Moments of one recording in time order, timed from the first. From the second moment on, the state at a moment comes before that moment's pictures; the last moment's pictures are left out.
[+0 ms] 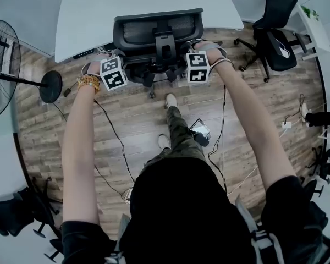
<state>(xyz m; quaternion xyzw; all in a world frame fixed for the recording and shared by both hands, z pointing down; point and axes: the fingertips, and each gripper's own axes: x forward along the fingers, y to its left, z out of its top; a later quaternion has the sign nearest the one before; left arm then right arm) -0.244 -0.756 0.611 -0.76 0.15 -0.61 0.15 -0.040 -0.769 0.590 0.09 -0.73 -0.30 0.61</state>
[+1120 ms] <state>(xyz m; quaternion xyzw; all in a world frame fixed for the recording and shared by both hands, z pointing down) -0.261 -0.811 0.608 -0.76 0.16 -0.61 0.15 -0.058 -0.826 0.588 0.09 -0.73 -0.31 0.61</state>
